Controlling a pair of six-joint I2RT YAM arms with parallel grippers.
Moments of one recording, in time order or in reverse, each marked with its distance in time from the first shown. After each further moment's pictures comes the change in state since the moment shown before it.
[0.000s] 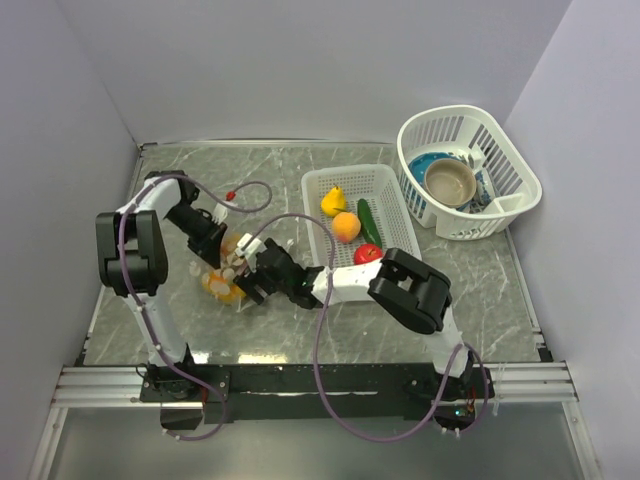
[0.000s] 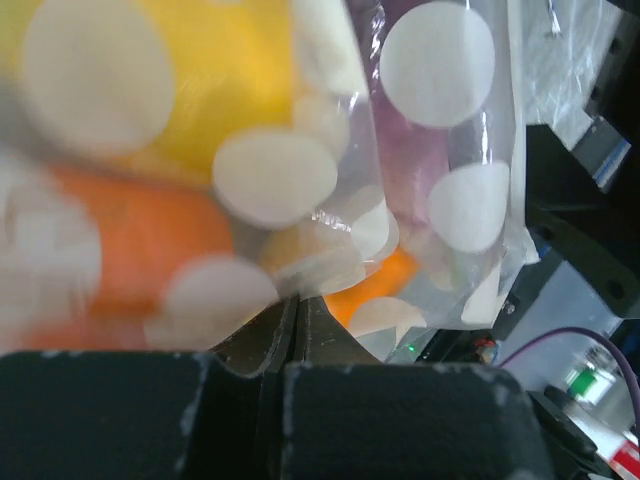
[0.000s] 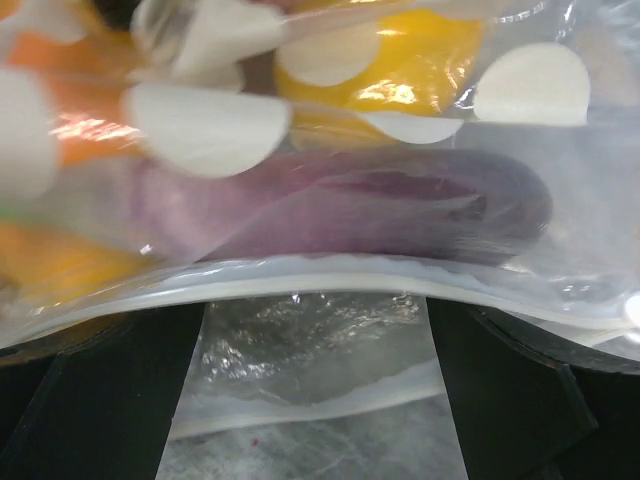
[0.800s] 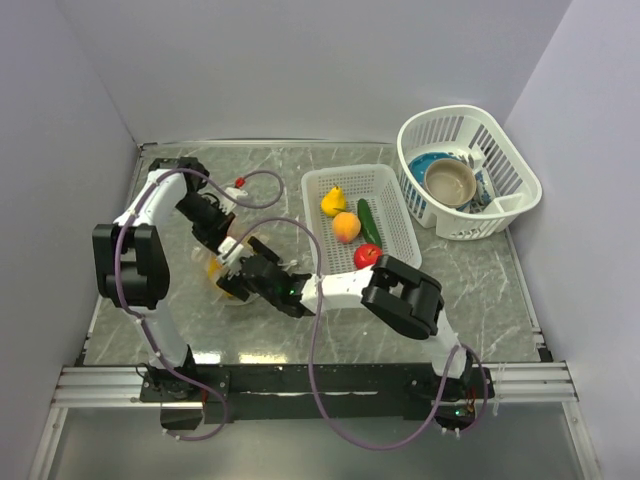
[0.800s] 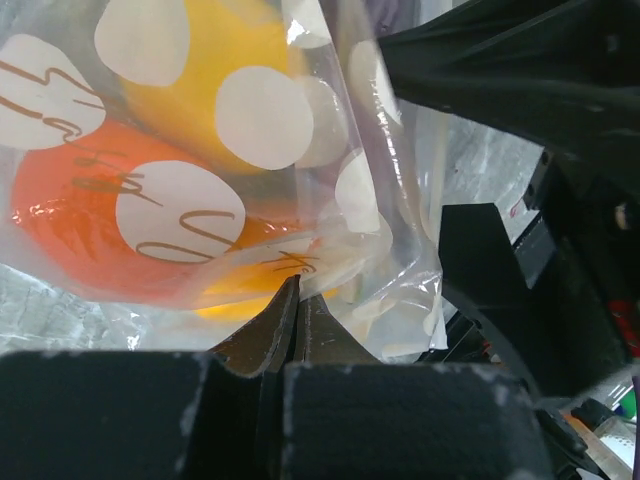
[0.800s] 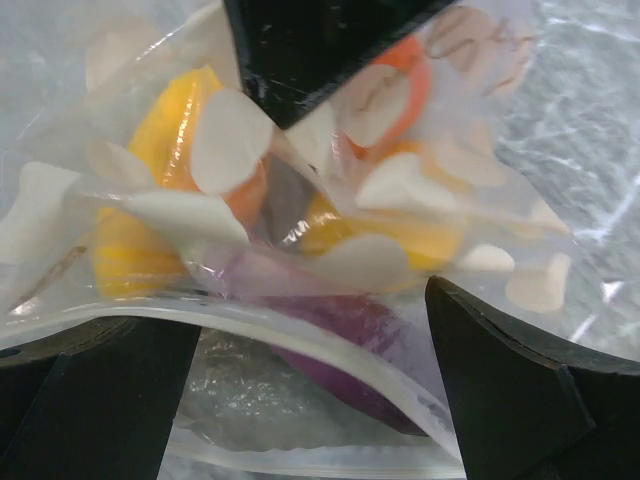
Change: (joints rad) left arm -0.094 -0.117 0.085 -0.010 -0.072 -0.076; right arm 0.079 0.026 0.071 0.110 0.182 -0.143
